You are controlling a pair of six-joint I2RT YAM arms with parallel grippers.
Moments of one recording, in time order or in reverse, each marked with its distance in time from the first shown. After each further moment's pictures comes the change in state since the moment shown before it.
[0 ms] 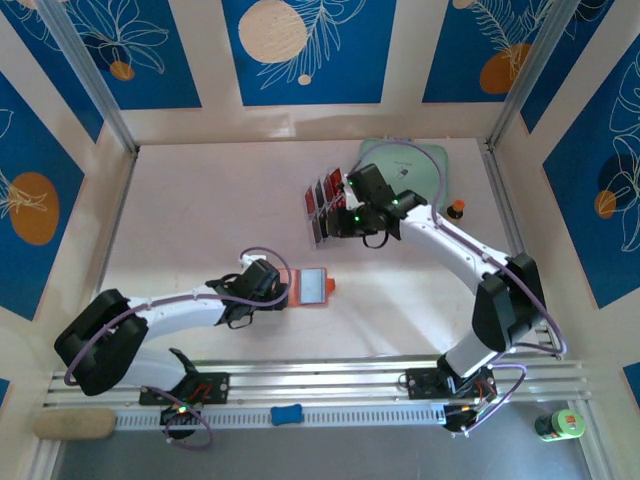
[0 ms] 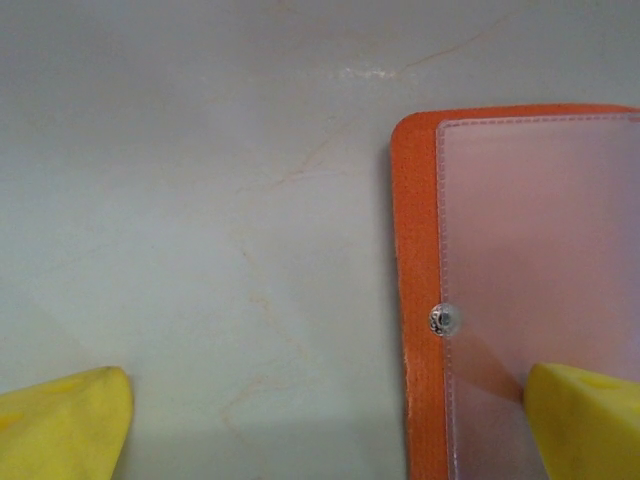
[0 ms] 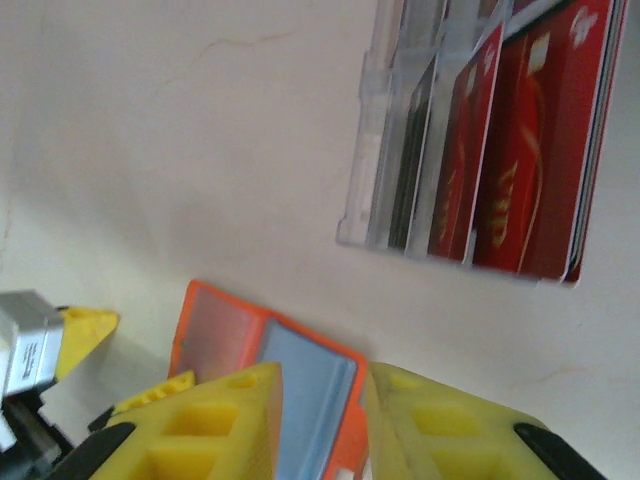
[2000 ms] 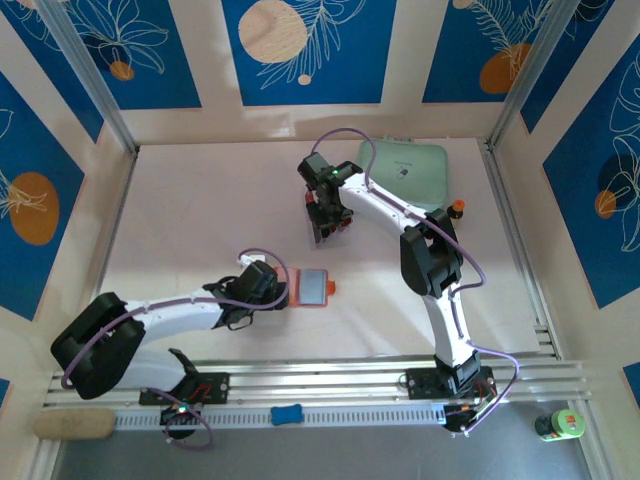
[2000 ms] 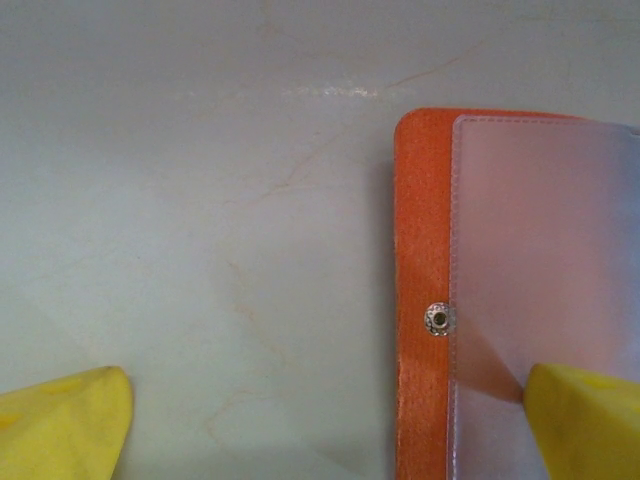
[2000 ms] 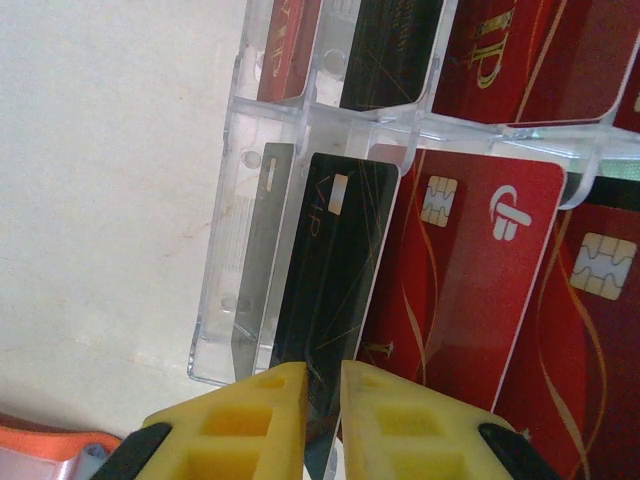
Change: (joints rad) left arm 0.000 -0.025 -0.038 0.069 0.007 -0.008; right arm 0.071 0.538 0.562 -0.368 0.287 -0.141
